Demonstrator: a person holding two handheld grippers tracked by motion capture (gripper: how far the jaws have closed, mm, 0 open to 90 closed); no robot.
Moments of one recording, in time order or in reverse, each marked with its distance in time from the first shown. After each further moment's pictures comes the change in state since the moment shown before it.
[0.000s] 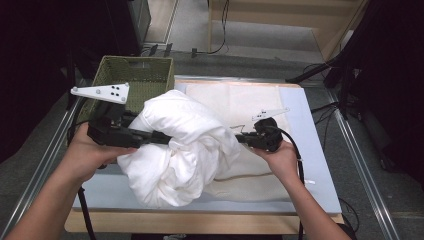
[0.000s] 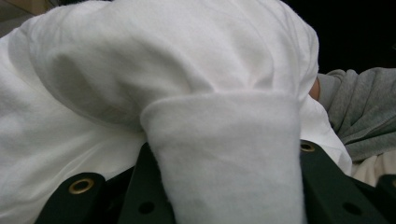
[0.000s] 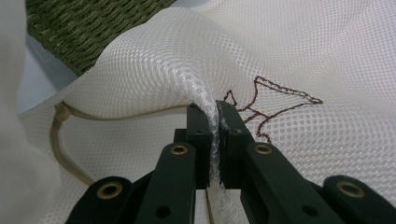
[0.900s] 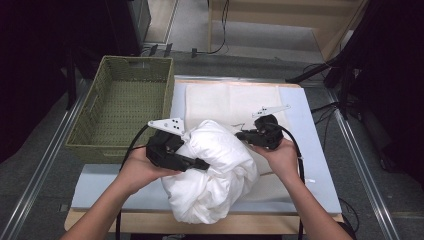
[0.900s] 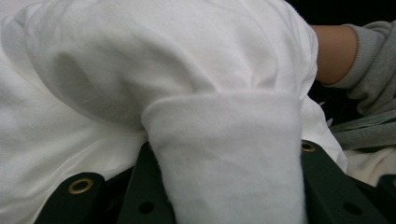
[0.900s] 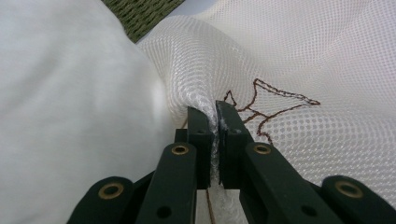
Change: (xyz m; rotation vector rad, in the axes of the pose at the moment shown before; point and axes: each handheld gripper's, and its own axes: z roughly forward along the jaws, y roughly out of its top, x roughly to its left) left arm 0.011 -0.041 0.110 0.127 -0.059 -0.007; right arm 0.002 0.008 -0.005 -0.007 -0.009 0.014
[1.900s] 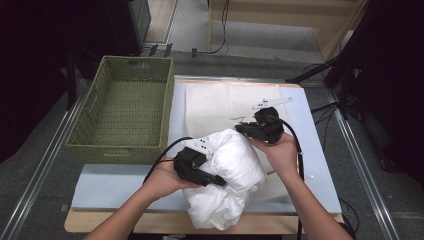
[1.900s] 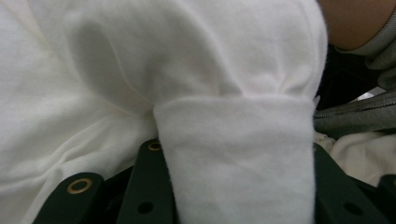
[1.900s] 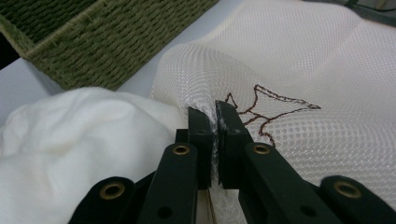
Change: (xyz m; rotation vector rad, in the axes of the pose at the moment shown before) left arm 0.008 -0.023 0.074 0.073 -0.097 0.031; right arm 0.010 0.022 -0.014 -0.048 -0.023 0.006
